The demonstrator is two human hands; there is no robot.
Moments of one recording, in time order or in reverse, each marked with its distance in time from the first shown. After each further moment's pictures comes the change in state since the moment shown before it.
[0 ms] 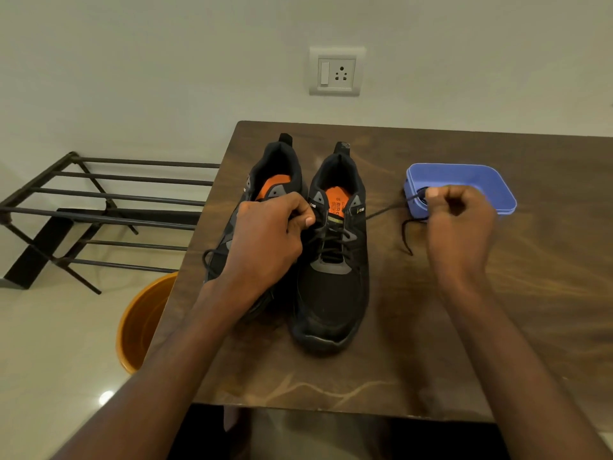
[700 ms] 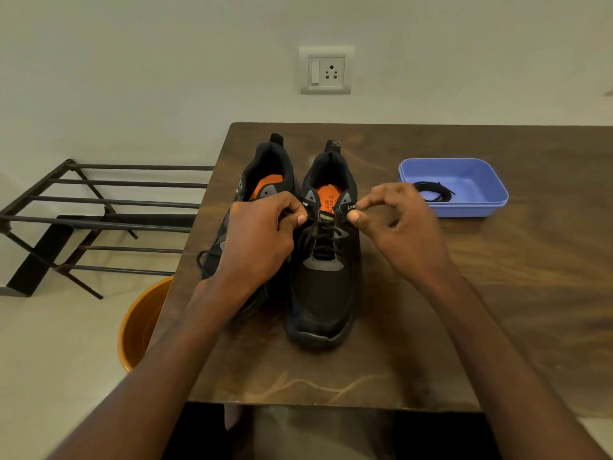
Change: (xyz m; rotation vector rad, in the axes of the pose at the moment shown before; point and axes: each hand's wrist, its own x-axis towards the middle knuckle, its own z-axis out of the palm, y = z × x) left_hand 0.001 0.004 0.000 0.015 -0.015 -0.036; right_hand -0.017 -0.006 0.009 -0.188 -0.502 -0.239
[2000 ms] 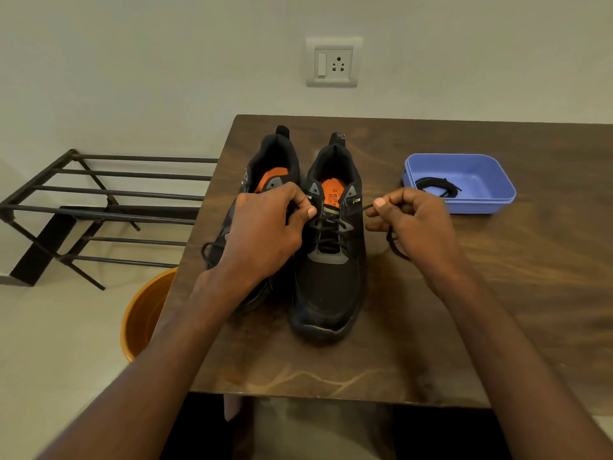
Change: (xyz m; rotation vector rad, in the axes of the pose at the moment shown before) left_hand -0.001 0.002 -0.002 0.001 -0.013 0.015; right_hand 0.001 -0.003 -0.006 0.353 -0.085 0.283
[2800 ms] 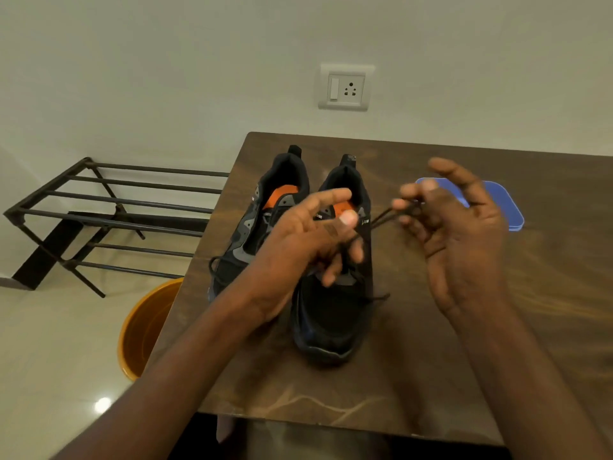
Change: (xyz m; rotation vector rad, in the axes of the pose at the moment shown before) left_hand -0.014 0.043 -0.017 -1.120 -0.349 -0.208; right_hand -0.023 -0.041 -0.008 0.728 0.119 -0.169
